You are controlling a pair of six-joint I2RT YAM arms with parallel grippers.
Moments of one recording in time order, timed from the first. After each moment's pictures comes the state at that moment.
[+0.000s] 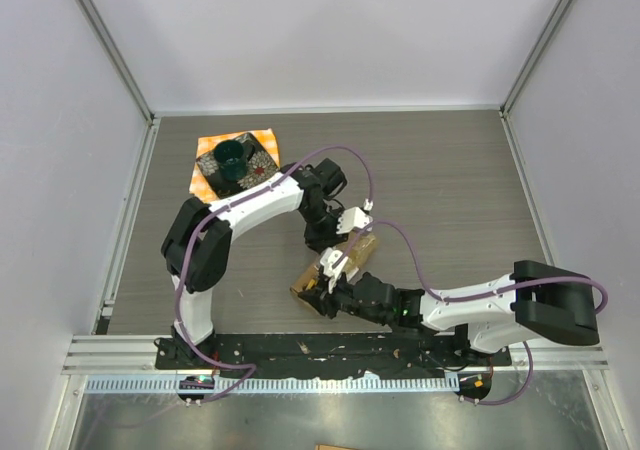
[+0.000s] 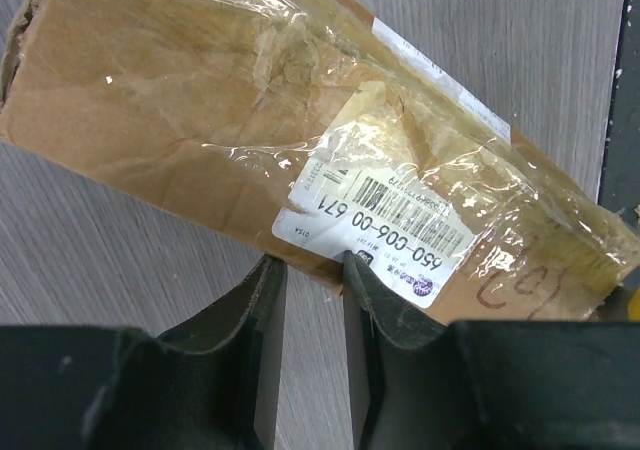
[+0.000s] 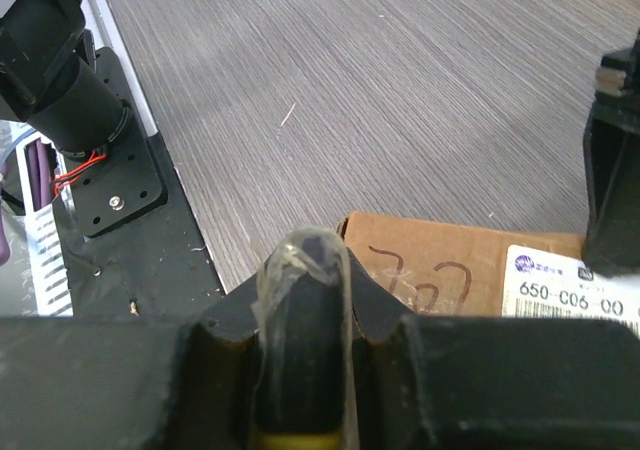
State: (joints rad) left arm -0.77 1.92 1.51 -0.97 0.48 0.90; right arm 1.35 1.33 0.41 0.68 0.22 0.24
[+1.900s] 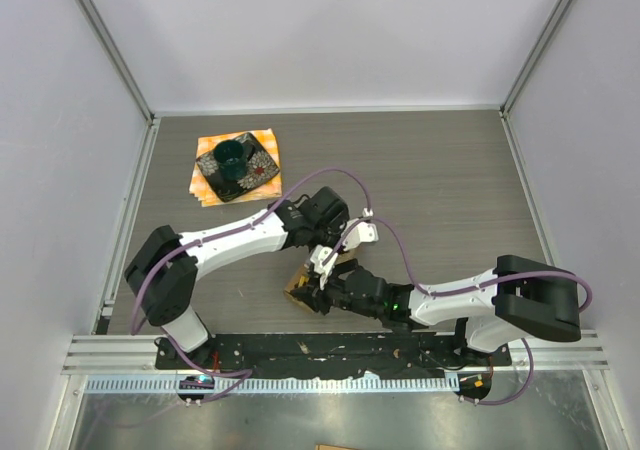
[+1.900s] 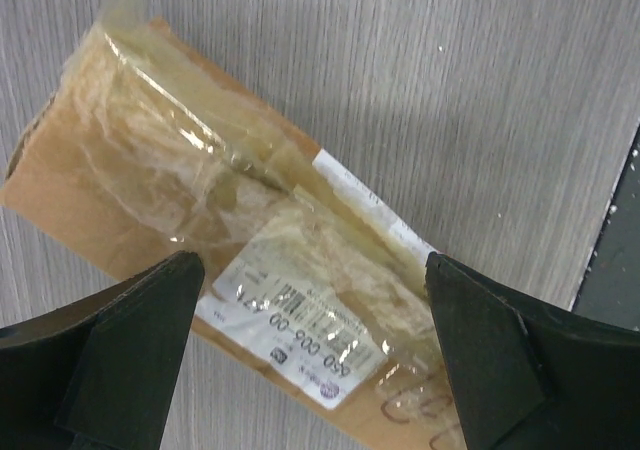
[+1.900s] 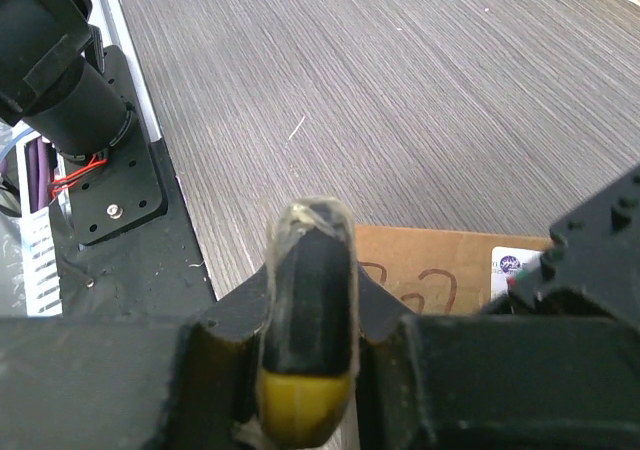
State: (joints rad) left arm -0.91 1.64 1.18 -0.60 0.27 0.47; right arm 1.29 1.42 0.46 0.73 0.14 0.19
